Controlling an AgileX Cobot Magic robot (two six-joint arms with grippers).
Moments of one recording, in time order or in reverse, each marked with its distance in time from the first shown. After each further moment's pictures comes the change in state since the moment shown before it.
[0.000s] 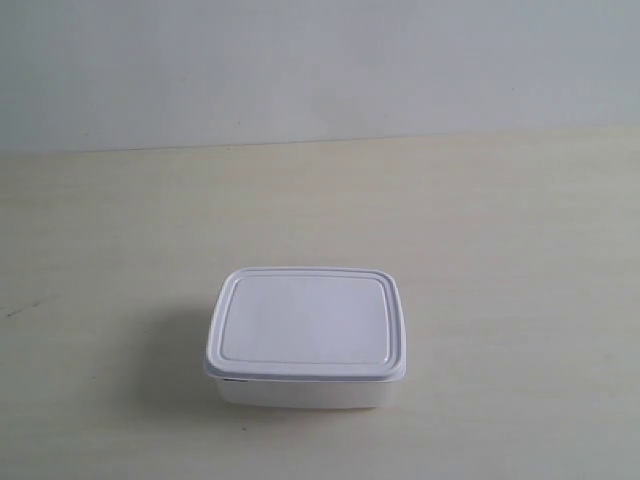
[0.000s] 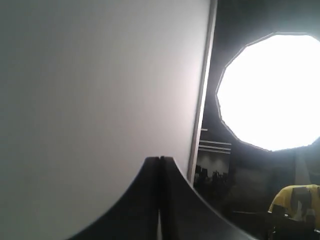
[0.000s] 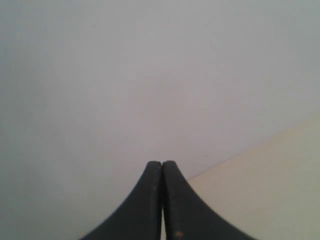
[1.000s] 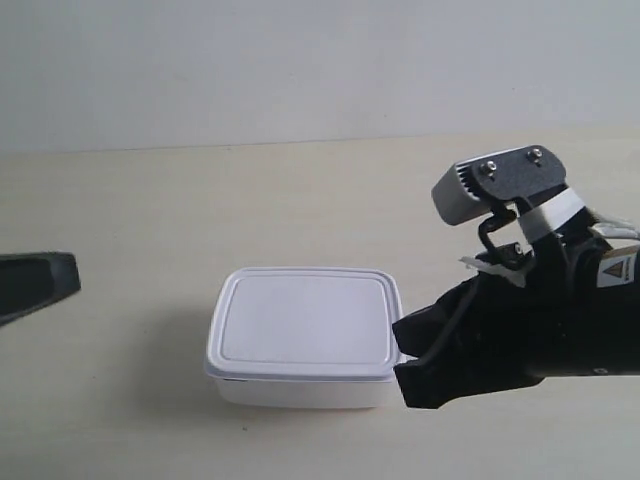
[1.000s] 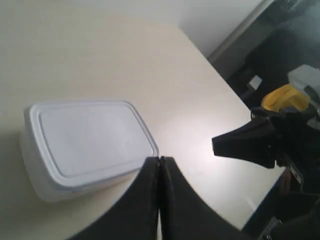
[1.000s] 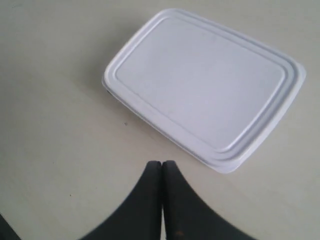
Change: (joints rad) left arm -0.021 0.595 -0.219 0.854 0.081 -0.758; right arm 0.545 0.926 -0.276 0.391 0.260 -0.782
